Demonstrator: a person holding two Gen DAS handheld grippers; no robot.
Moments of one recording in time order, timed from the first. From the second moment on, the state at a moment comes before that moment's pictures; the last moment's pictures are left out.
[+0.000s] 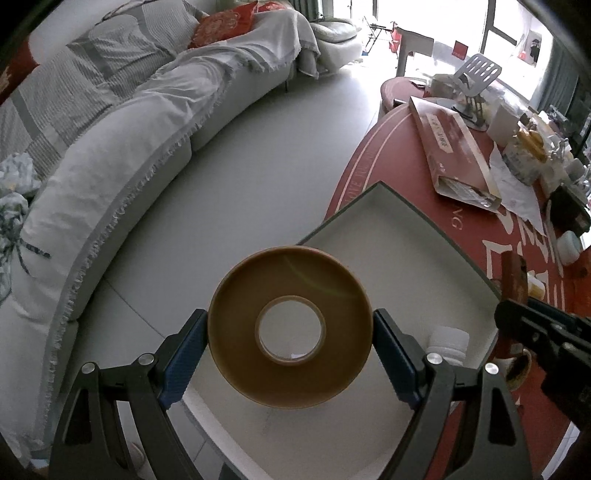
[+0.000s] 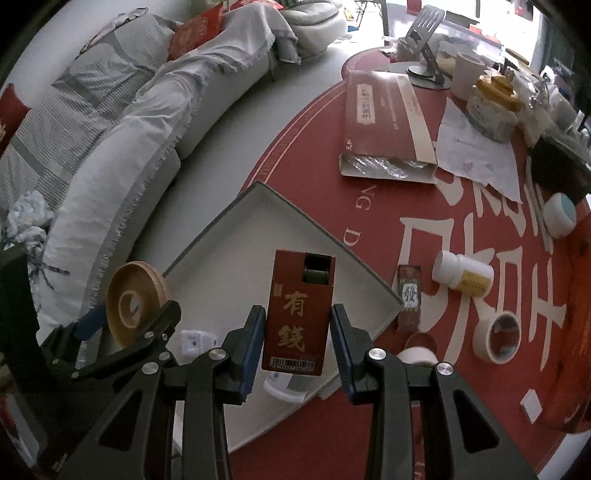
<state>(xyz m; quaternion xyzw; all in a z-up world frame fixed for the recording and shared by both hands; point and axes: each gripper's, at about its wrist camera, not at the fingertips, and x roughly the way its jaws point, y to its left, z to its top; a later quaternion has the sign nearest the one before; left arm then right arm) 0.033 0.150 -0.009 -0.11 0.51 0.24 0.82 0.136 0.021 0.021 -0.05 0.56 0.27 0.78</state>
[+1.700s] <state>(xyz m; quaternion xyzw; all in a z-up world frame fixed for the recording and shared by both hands) 0.049 0.124 -0.042 -0.10 0.55 0.19 0.81 0.209 -0.105 -0.033 0.00 0.57 0.08 0.82</state>
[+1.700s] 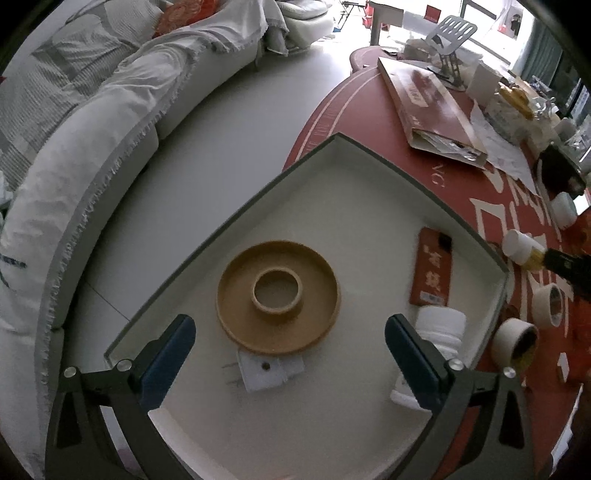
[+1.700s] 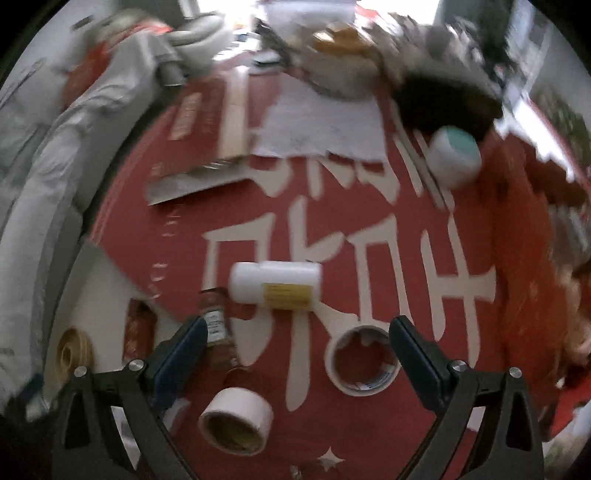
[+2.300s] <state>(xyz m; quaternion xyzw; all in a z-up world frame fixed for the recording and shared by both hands) 0.017 0.098 -0.039 -0.10 0.56 0.17 0.80 0.217 -0.079 -0.077 -0.03 0.59 0.08 0.80</state>
